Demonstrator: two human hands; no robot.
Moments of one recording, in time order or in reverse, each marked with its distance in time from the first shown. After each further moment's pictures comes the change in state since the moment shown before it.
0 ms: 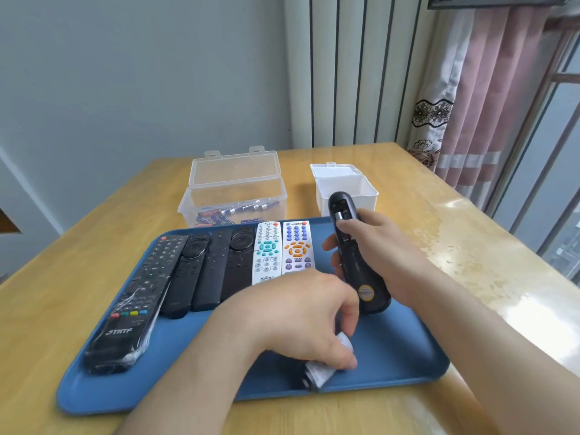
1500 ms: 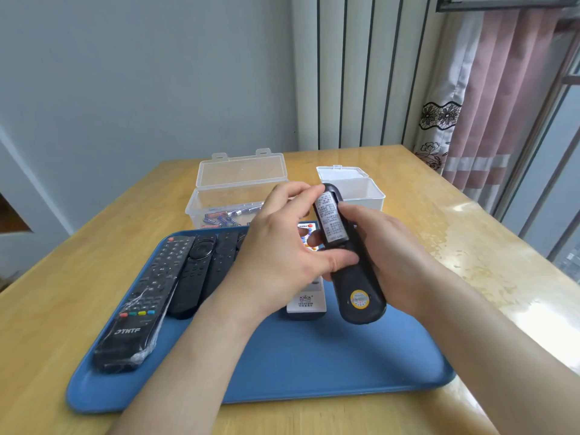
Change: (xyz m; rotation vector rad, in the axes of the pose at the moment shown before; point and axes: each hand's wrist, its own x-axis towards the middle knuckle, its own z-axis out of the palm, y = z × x) left_hand 0.013 -0.027 -0.009 -0.357 0.963 0.074; right_hand -0.019 -0.018 0.012 0.300 -0.199 0.025
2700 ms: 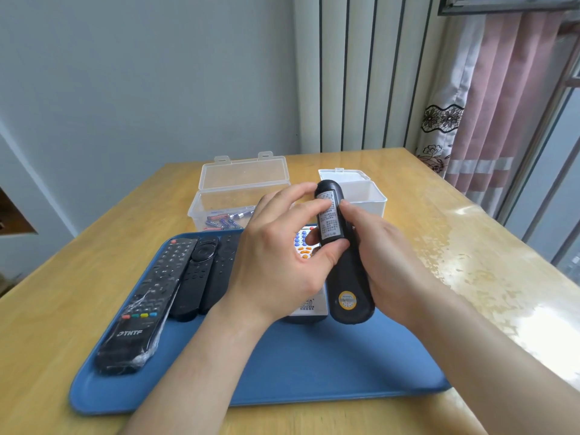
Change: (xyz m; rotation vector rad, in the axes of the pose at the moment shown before) left_hand -0.004 -0.008 0.002 0.195 0.178 0.253; right_hand -0.005 0.003 0.010 0.043 0.067 -0.085
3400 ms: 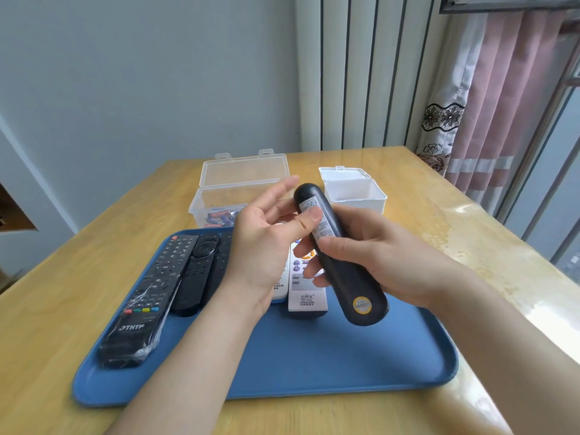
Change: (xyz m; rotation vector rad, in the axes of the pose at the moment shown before) left_hand 0.010 0.008 -0.006 -0.964 0.026 -0.708; right_hand 0.002 -0.009 -0.022 -0.347 -0.475 -0.067
